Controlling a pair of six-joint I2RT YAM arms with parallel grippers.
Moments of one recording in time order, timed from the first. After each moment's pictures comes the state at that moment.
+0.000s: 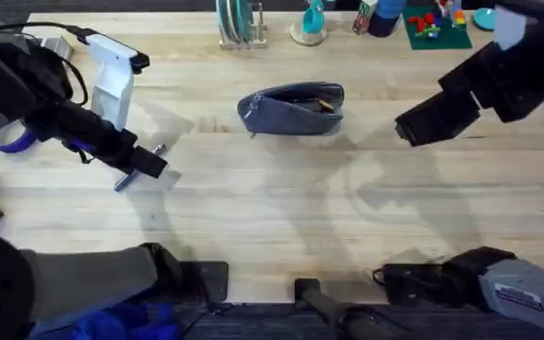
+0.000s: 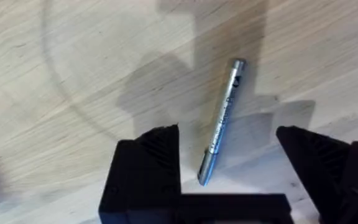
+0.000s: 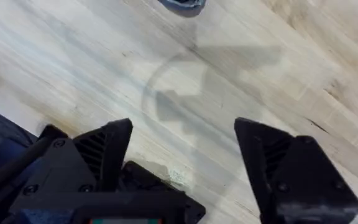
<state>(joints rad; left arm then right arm) 0.48 1.47 0.92 -0.90 0.13 0.95 0.32 1.26 1.53 -1.50 -0.10 -0.25</state>
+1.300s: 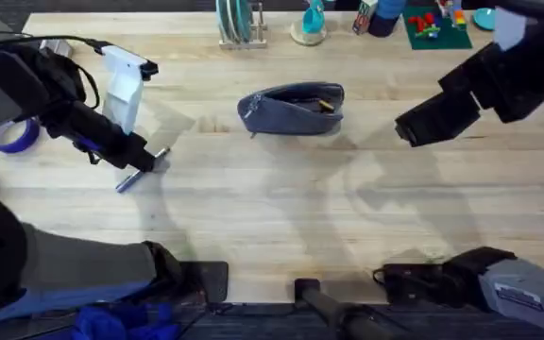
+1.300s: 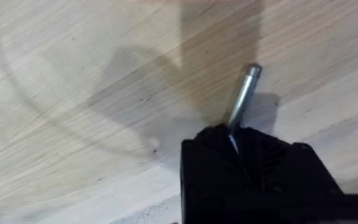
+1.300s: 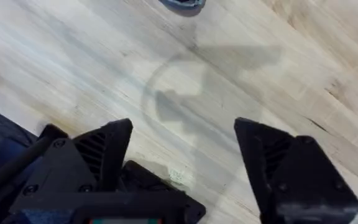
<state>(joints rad) 0.47 1.57 0.93 -0.90 0.12 0.95 0.32 1.26 1.53 -1.50 -0.10 -0.25</state>
